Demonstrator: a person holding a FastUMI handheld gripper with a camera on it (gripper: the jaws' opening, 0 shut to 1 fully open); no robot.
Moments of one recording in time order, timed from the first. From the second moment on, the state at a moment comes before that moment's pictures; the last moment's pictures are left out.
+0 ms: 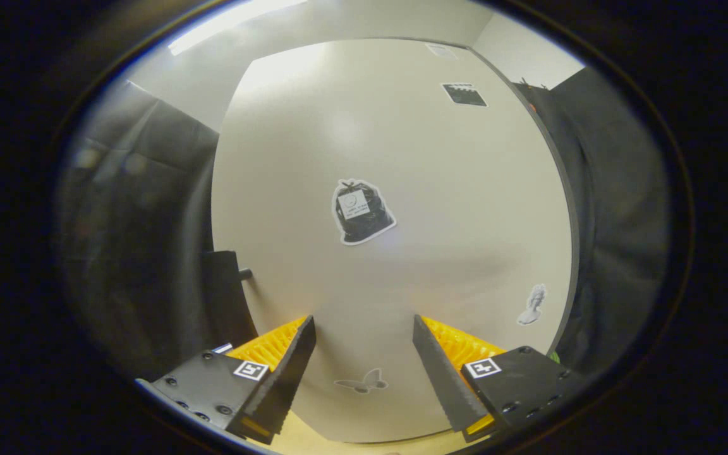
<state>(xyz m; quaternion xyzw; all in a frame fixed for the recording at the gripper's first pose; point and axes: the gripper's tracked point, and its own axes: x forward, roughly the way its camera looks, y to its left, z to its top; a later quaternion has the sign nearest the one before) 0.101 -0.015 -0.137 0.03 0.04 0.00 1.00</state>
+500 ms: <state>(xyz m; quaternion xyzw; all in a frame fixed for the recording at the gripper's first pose) 0.101 -0.012 -0.139 0.04 0.03 -0.02 1.00</state>
